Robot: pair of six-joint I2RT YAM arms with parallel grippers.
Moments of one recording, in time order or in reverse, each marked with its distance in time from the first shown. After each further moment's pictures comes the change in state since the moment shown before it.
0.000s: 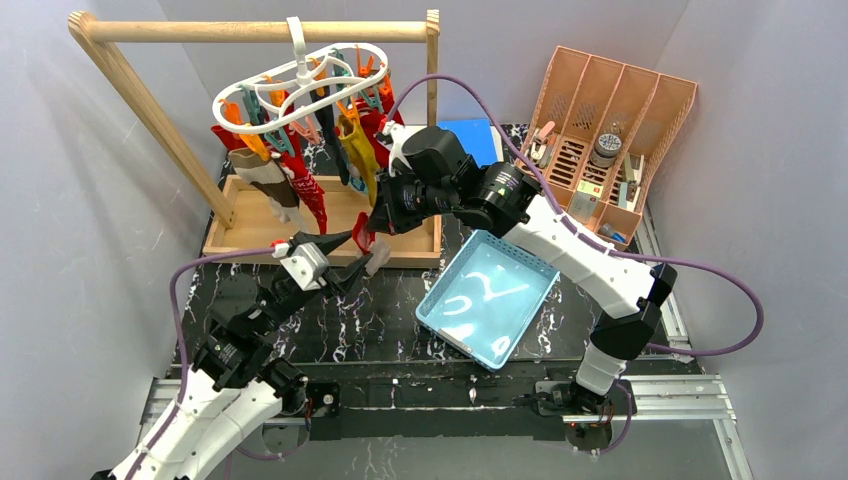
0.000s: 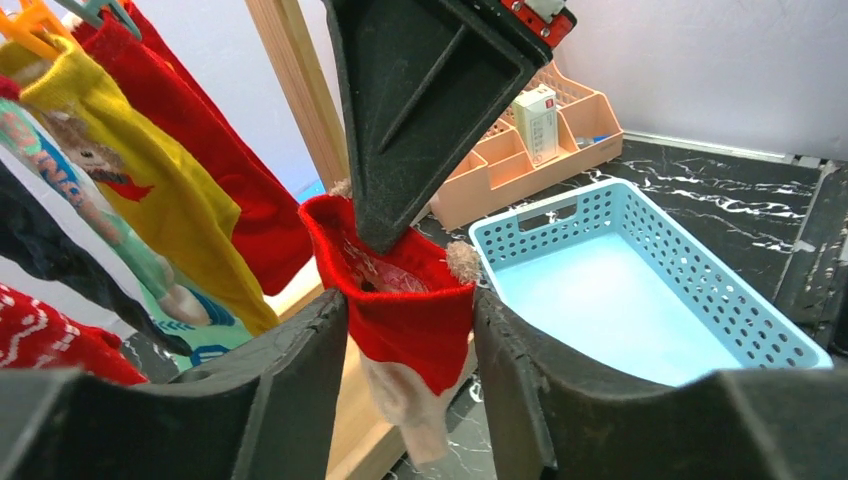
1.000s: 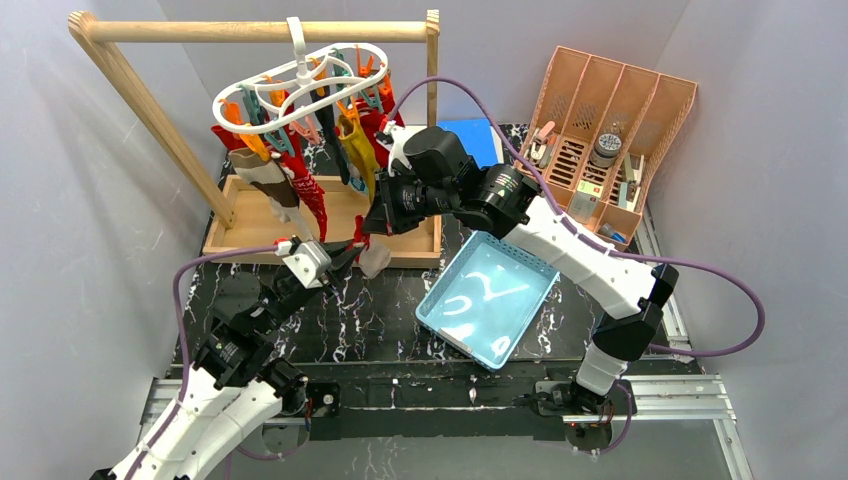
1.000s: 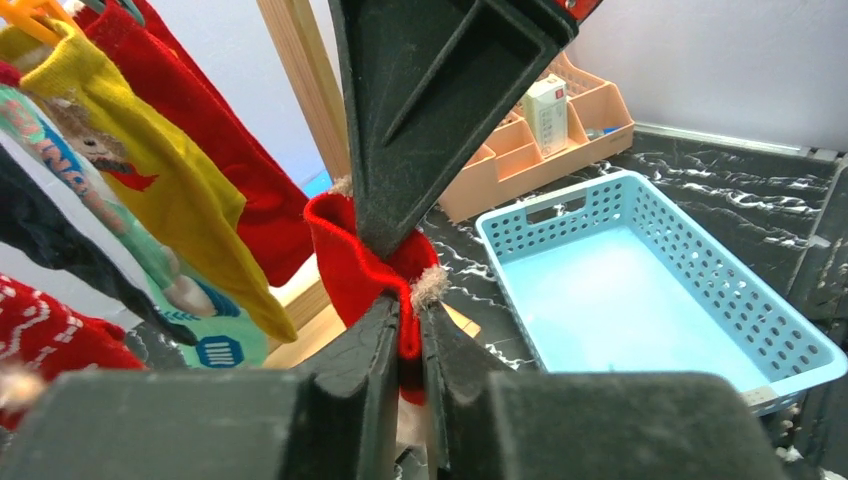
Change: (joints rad) left arm 0.000 0.010 0.000 -0.010 -0.017 0.003; right arm -0.004 -0.012 -0.034 0.052 -0.052 0.061
